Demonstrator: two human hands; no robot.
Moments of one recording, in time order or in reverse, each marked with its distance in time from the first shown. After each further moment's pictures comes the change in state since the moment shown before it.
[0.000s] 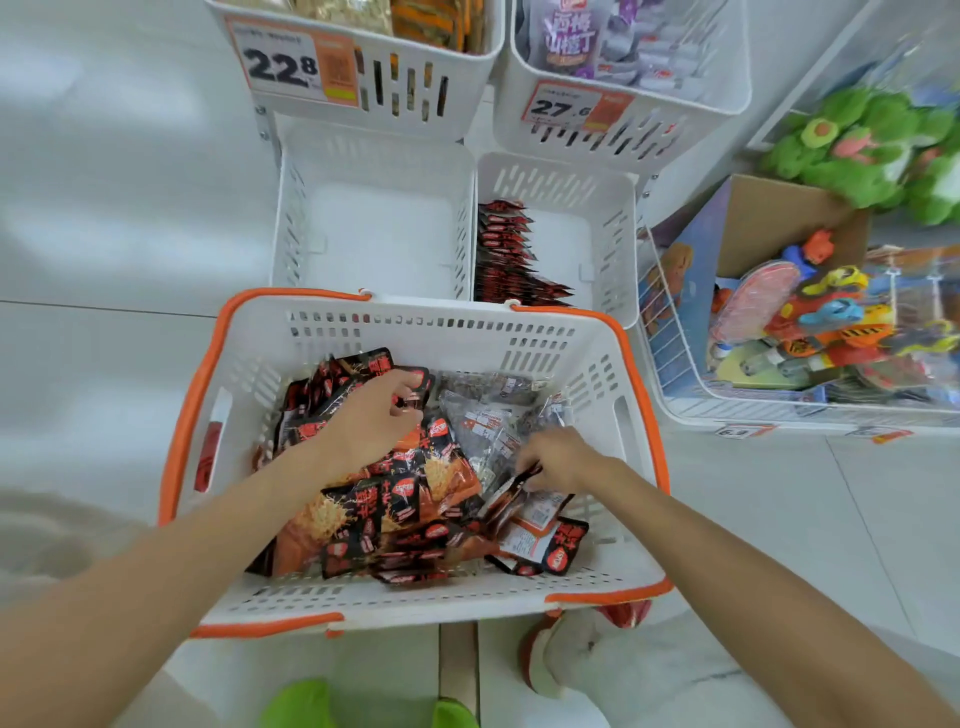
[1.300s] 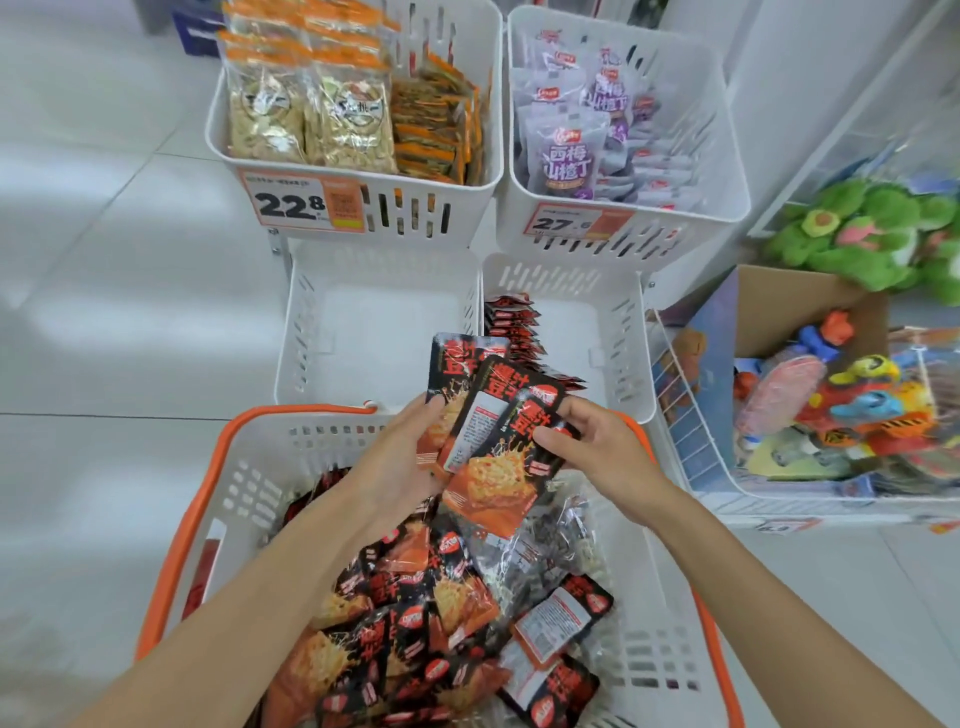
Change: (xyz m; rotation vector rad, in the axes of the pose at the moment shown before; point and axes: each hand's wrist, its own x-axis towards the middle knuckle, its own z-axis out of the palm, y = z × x) left_hand 0.033 0.081 -0.040 -1.159 -0.116 -0.070; right_hand -0.032 -0.026 -0.133 1.255 0.587 -0.229
